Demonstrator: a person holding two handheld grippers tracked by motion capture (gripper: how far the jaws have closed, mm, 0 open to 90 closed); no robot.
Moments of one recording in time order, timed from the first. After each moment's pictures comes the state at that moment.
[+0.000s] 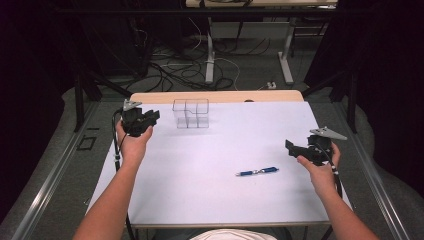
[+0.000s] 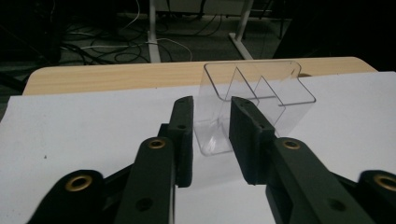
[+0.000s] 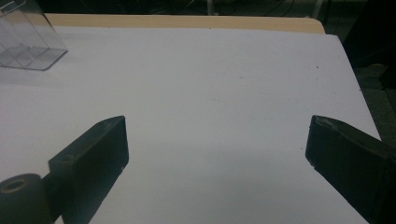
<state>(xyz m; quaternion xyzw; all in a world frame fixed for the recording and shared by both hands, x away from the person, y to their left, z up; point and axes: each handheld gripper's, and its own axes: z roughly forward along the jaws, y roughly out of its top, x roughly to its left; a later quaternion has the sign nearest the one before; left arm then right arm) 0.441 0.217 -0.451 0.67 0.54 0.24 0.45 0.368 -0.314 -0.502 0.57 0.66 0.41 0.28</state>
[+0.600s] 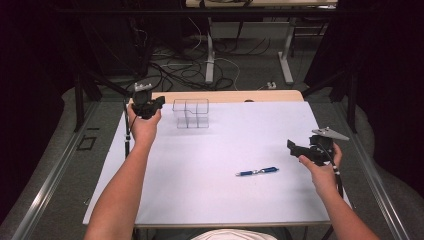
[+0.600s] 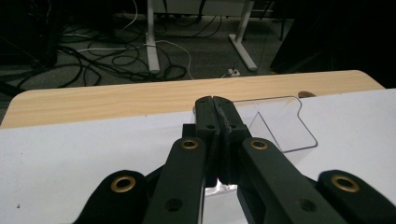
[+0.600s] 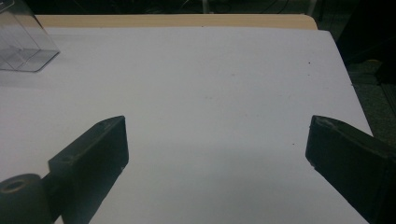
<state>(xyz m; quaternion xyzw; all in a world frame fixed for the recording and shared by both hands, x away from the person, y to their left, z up) 0.491 0.193 -0.435 0.67 0.54 0.24 0.44 0.369 -0.319 -0.504 0.57 0.65 0.41 0.28</state>
